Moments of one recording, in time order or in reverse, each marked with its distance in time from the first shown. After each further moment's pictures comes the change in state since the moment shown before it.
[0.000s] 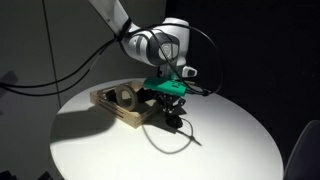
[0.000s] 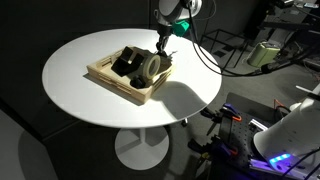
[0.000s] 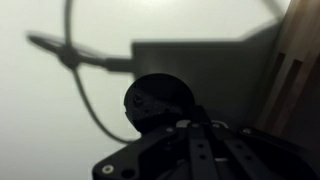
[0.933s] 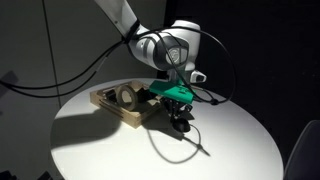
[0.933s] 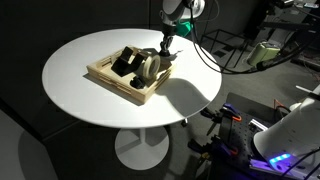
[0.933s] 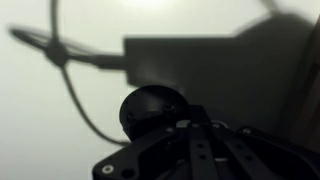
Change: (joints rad) arm -0.054 0.017 -0.002 0.013 0.032 -0.012 -0.011
